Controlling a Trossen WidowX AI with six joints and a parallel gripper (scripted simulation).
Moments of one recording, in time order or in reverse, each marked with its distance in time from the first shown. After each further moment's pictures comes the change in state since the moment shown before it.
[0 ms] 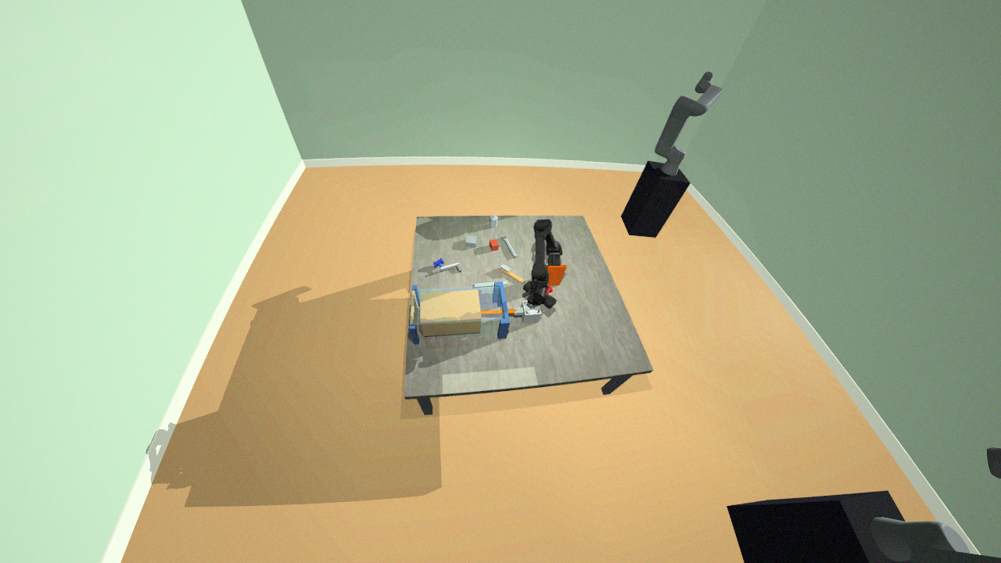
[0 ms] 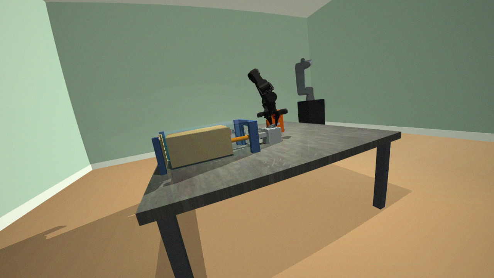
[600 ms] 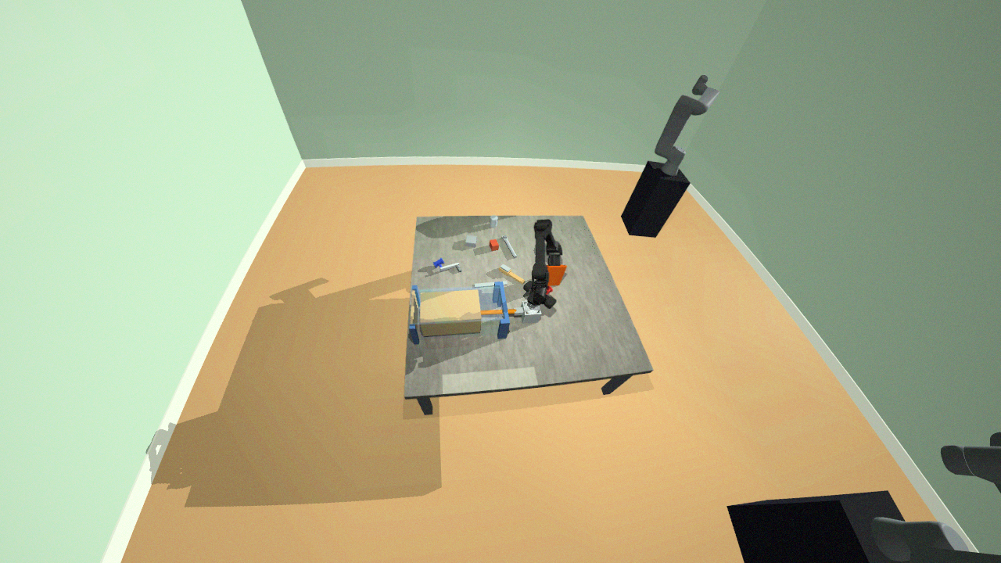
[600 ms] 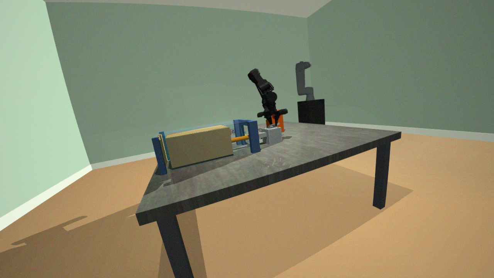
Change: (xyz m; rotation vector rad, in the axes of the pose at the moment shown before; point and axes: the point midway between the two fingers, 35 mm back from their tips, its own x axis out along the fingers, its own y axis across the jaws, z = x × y) arm -0.001 0.000 0.000 0.012 -0.005 -0.007
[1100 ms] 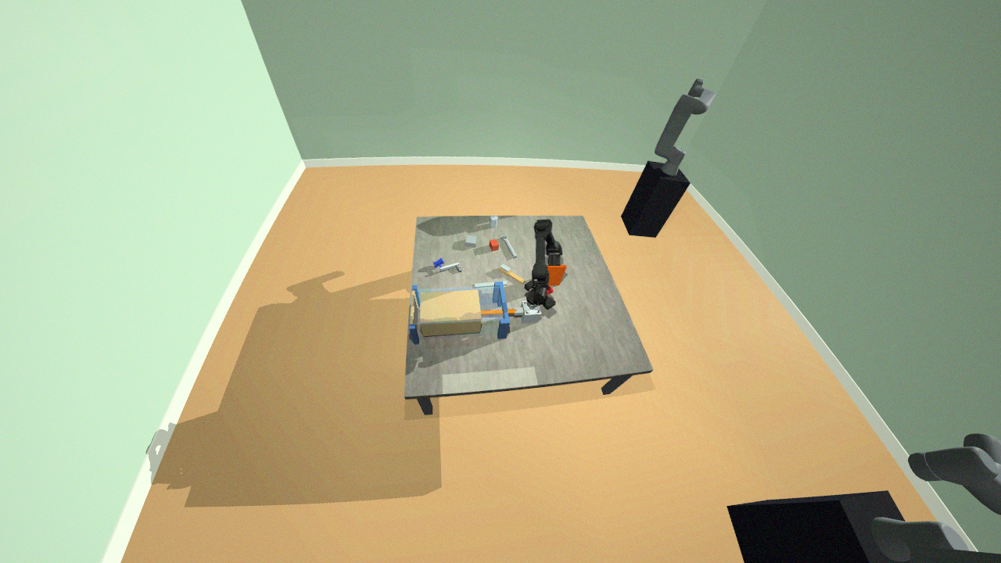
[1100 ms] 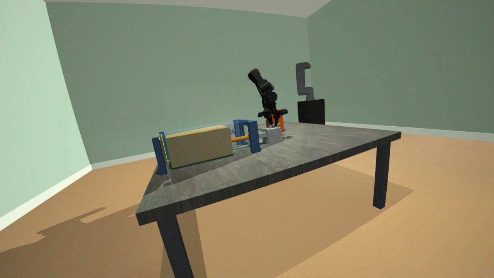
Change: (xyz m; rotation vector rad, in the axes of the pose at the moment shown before) arm 0.000 0.001 0.001 0.113 -0.006 0.003
